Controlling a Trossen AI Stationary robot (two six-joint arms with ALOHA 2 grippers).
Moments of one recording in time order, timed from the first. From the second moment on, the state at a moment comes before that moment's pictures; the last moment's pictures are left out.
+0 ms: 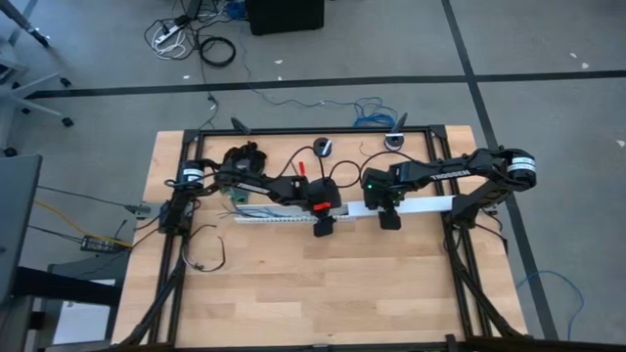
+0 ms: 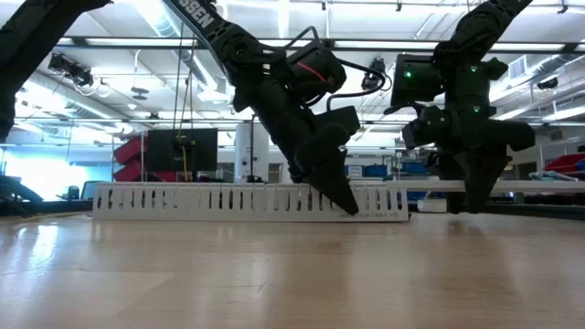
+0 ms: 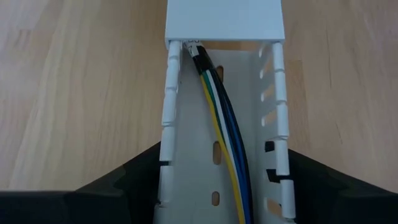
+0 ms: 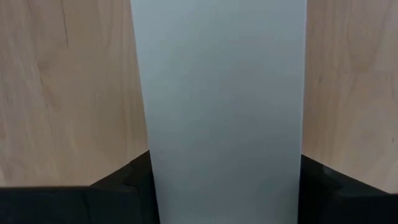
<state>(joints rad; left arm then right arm) 0.10 2.08 1.33 -0.13 0.06 0.00 -0.23 1.47 0.75 -0.65 -0.09 -0.17</state>
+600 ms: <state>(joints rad) 0.10 2.09 1.36 -0.15 0.05 0.02 -0.23 1.47 0.75 -0.65 -0.09 -0.15</state>
